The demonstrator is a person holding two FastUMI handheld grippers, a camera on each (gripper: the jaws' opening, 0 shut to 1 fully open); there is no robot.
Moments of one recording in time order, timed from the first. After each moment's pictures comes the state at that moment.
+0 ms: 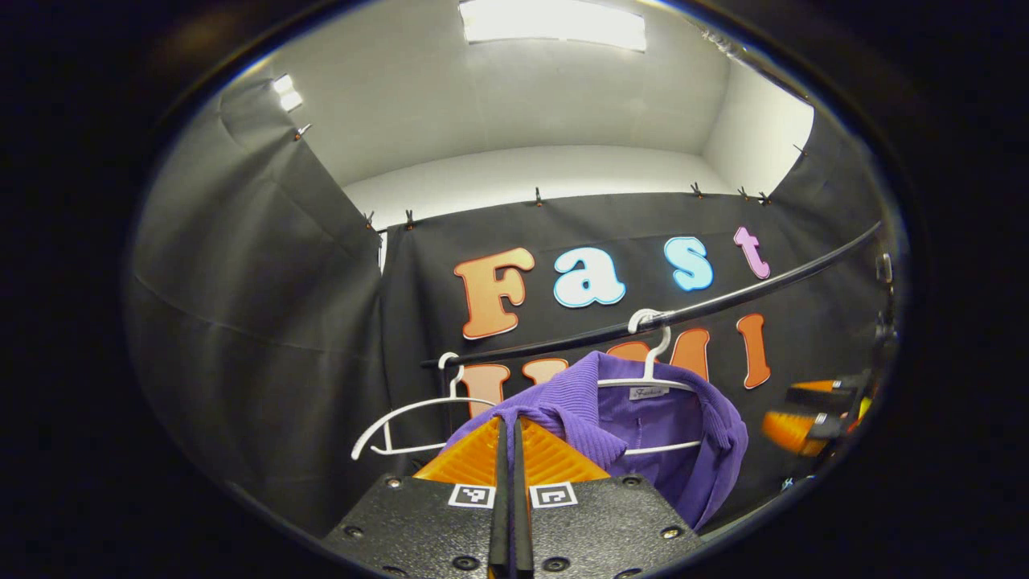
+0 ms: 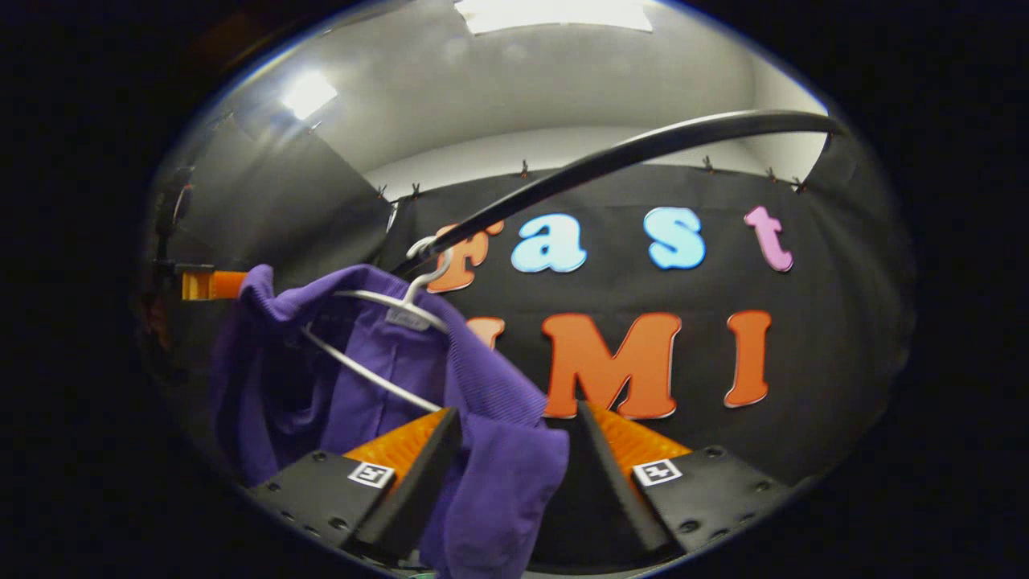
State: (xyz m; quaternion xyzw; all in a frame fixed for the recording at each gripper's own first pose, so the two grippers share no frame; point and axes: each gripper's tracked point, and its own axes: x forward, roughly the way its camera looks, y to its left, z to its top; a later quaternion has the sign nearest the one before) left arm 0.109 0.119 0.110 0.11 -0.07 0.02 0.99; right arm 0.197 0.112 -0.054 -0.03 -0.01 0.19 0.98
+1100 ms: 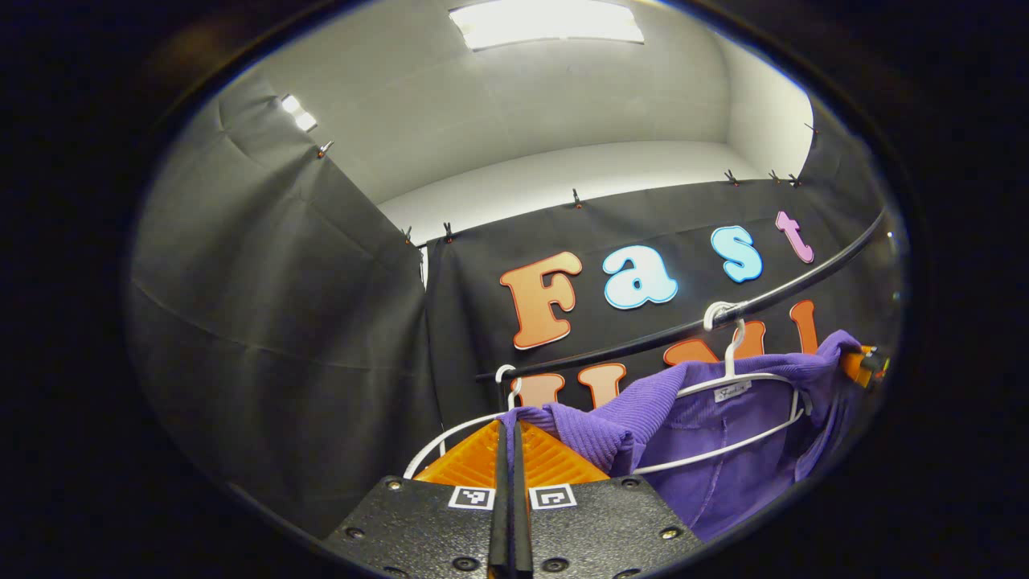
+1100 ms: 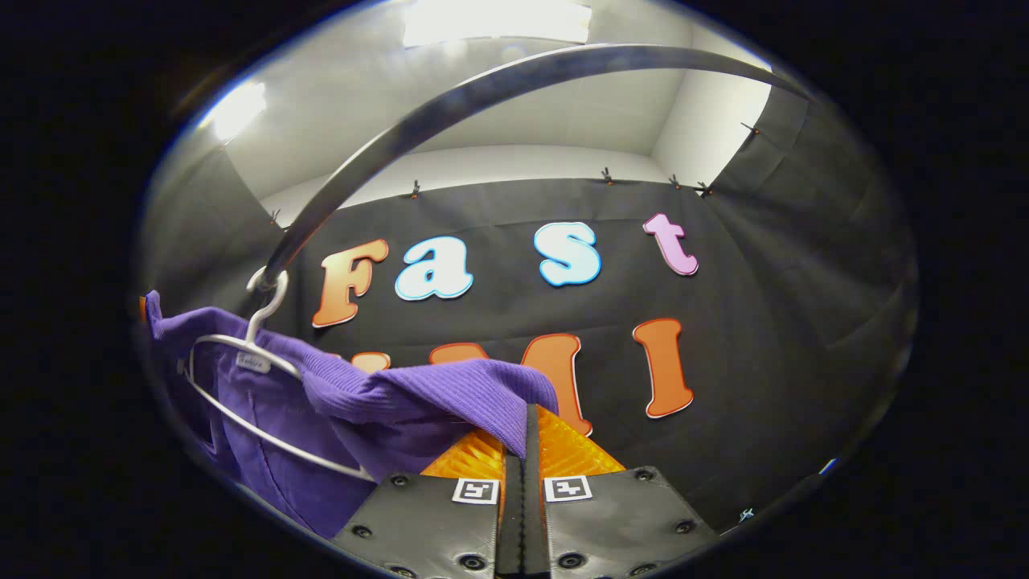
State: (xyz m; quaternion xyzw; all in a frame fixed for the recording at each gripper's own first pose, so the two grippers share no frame) left arm 0.140 0.177 0.136 0.17 -0.10 0.11 0.97; right arm 0.286 -0.037 0.044 0.03 -0.13 -0.02 0.99
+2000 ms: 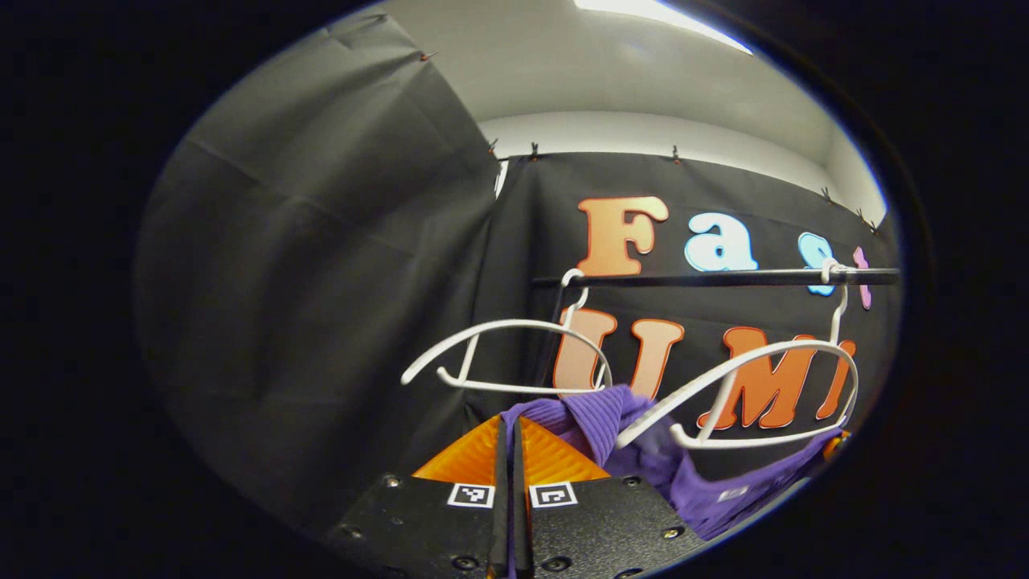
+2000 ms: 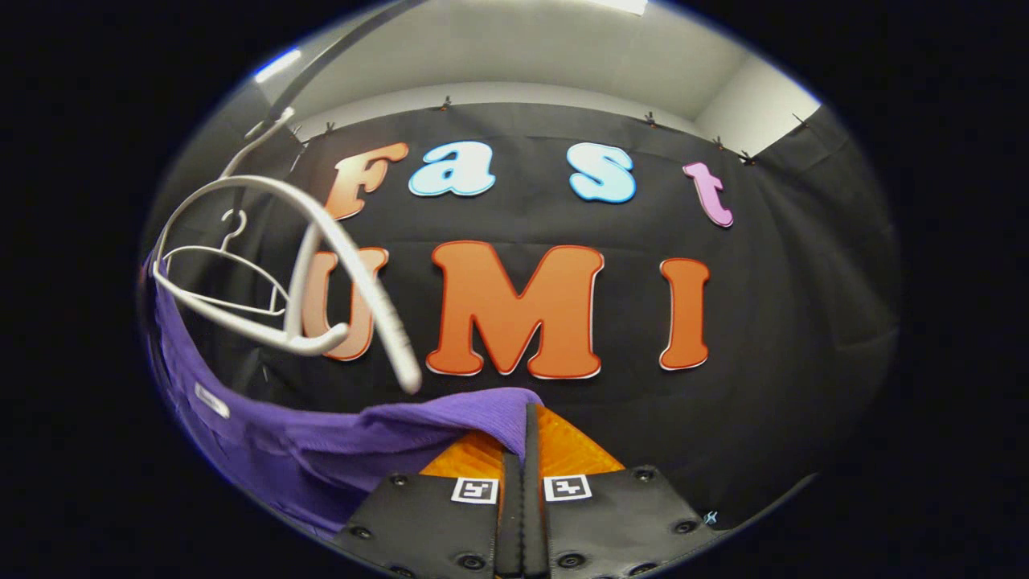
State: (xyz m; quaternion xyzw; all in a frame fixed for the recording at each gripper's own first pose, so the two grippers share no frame) left arm 0.160 0.263 -0.003 -0.04 0.01 0.22 0.98; right arm 0.328 0.013 -0.111 -0.07 0.03 0.04 1.00
